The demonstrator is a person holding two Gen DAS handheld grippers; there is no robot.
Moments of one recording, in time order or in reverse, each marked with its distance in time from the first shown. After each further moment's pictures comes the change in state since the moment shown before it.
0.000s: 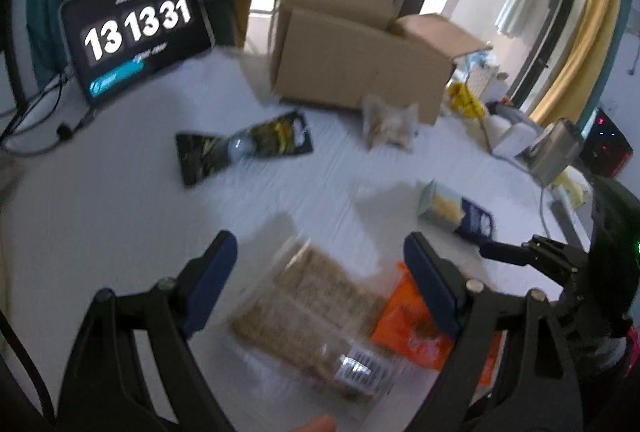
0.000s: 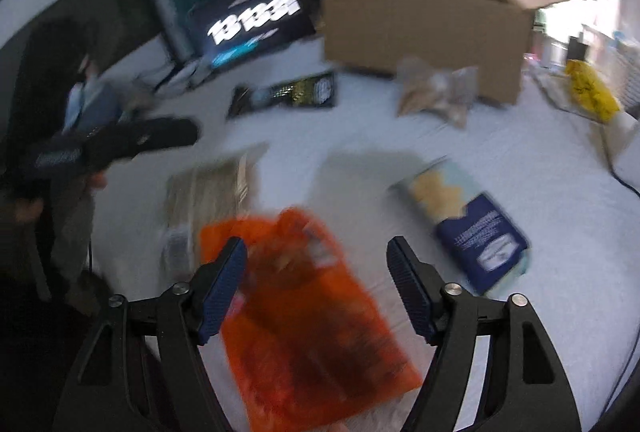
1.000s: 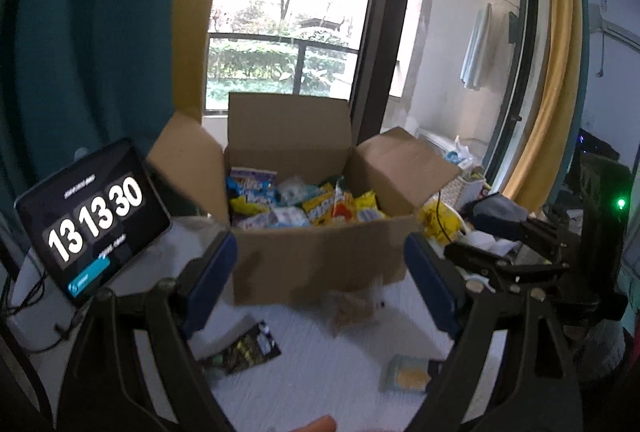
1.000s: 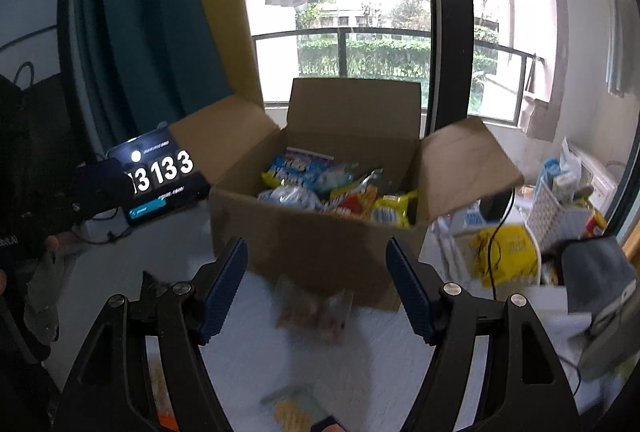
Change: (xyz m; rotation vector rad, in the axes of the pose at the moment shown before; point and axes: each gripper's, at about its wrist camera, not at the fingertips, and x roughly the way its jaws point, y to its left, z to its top) left arm -0.029 -0.056 0.158 0.153 -0.316 -0.066; right arm -0.065 -0.079 0.149 0.069 -0.339 -0.270
